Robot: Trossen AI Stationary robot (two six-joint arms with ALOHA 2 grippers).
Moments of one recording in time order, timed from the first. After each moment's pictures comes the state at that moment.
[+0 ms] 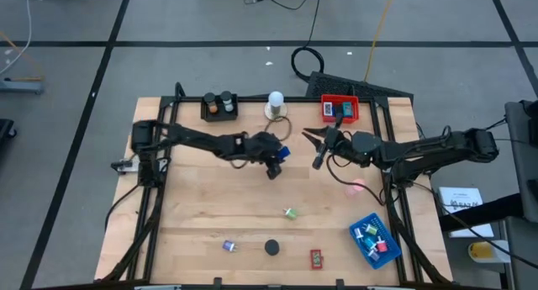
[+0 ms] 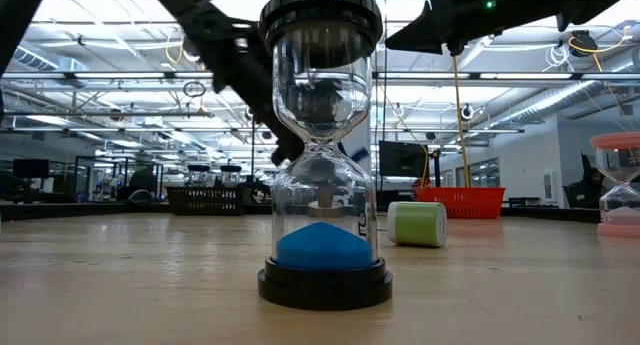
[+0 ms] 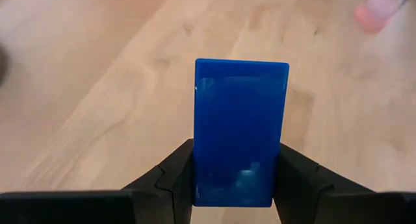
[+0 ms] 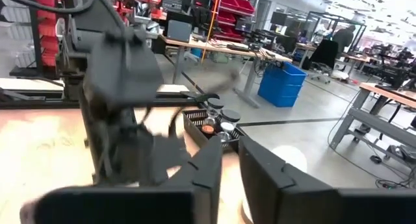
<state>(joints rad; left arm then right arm) 0.14 1.87 1.07 0.09 -0.05 -0.25 -0.01 1.09 0.58 0.46 0.47 -0.17</state>
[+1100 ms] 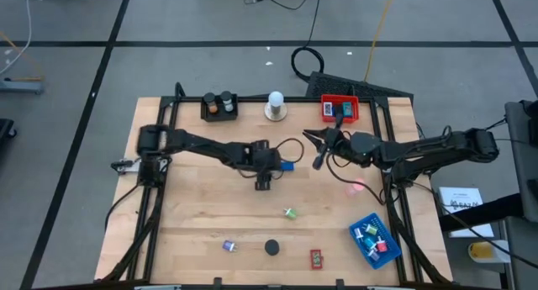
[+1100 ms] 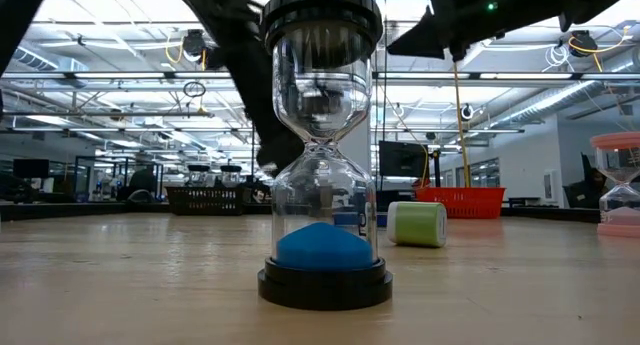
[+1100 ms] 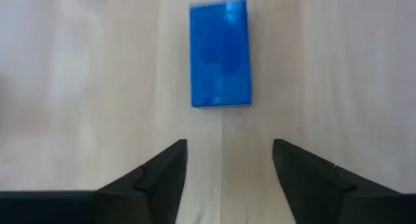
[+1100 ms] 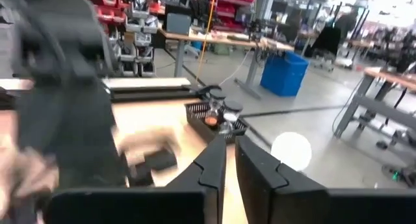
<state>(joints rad) 0.05 1.95 1.24 -0.35 -0.18 0.13 -0.01 1.08 0.58 0.42 0.48 -0.11</state>
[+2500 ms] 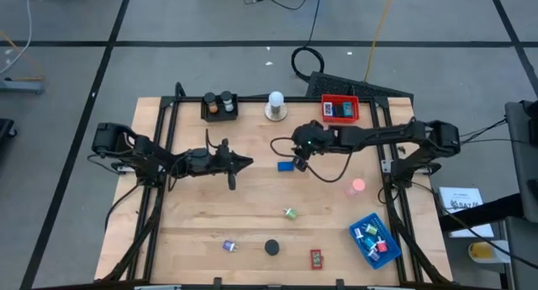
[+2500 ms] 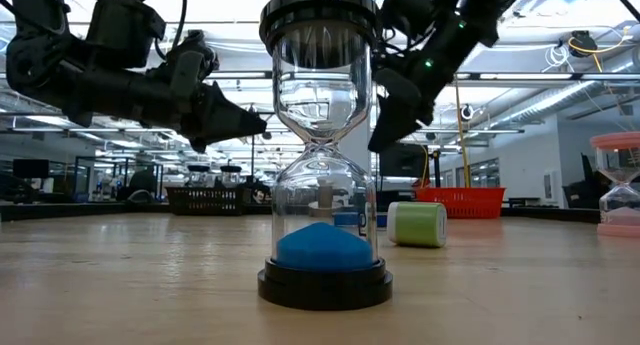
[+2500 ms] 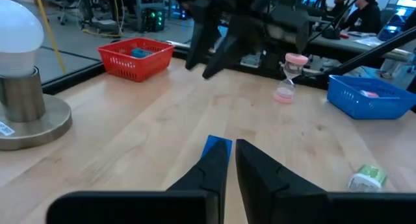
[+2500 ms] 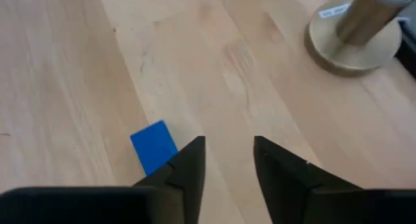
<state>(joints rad) 0.02 1.55 0.27 1.16 -0.16 -0.16 -0.17 1.53 0.97 -0.28 0.18 0.19</state>
